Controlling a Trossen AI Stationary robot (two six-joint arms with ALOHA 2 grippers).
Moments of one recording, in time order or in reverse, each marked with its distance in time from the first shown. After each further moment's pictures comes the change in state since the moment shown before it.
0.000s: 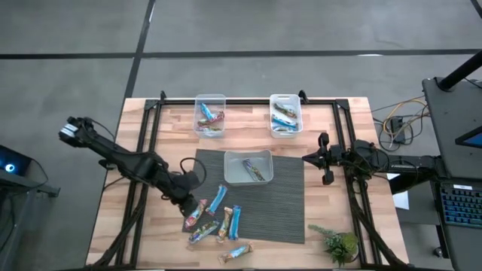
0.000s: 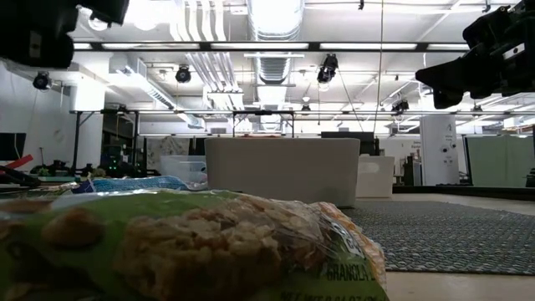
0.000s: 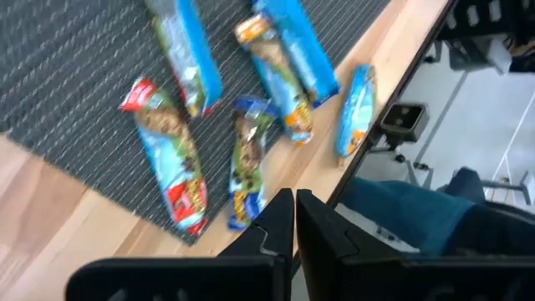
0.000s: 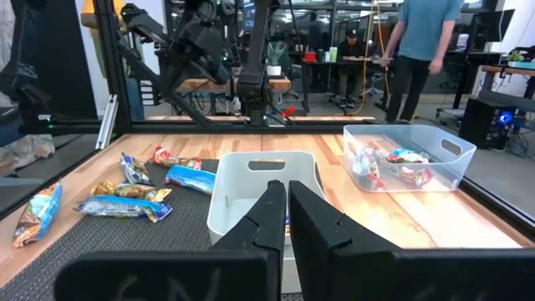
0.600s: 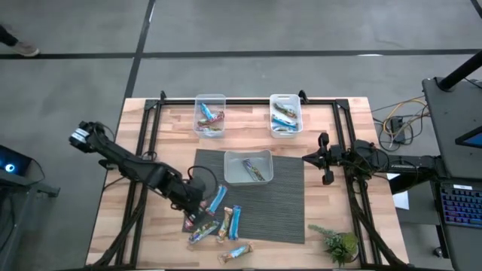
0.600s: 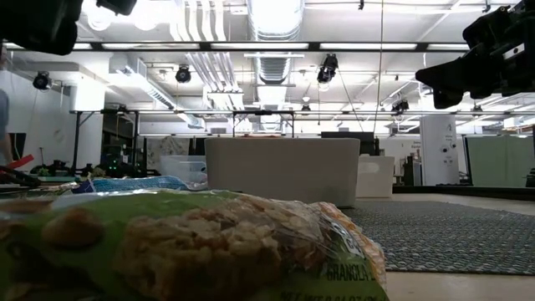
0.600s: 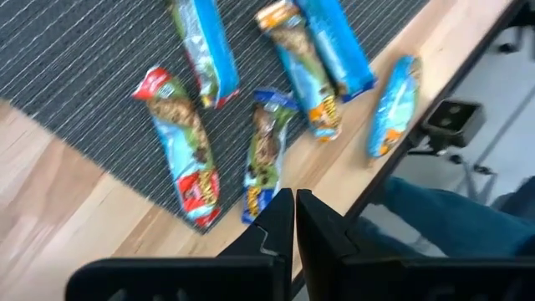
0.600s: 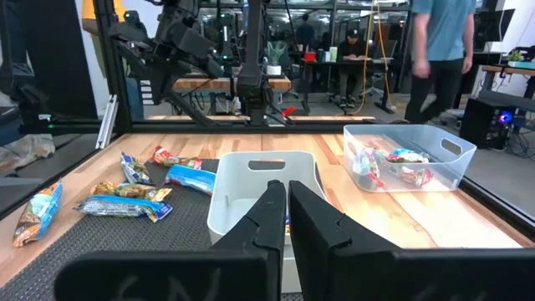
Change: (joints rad) left arm -0.035 0.206 0.209 -0.190 -0.022 -0.021; right arm 0.000 0.000 0.000 0.000 0.000 0.000
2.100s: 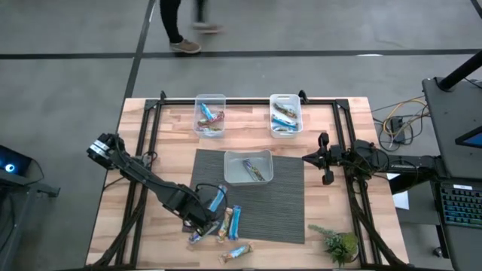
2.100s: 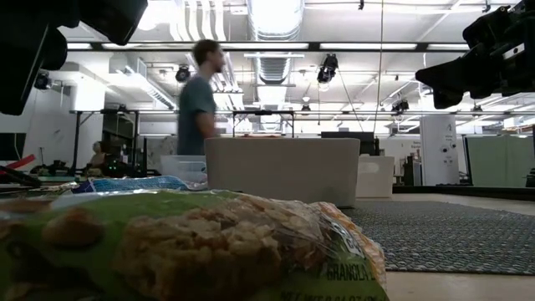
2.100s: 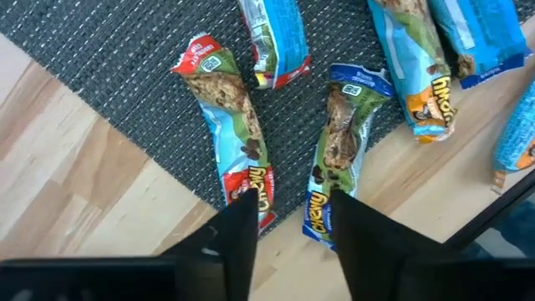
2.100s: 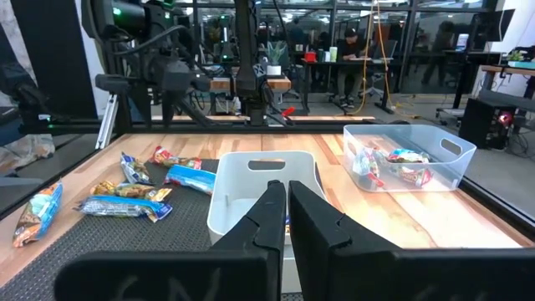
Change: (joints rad) left arm -0.074 0.279 0.134 -0.162 -0.058 -0.030; right arm 0.000 0.000 0.000 0.000 0.000 0.000
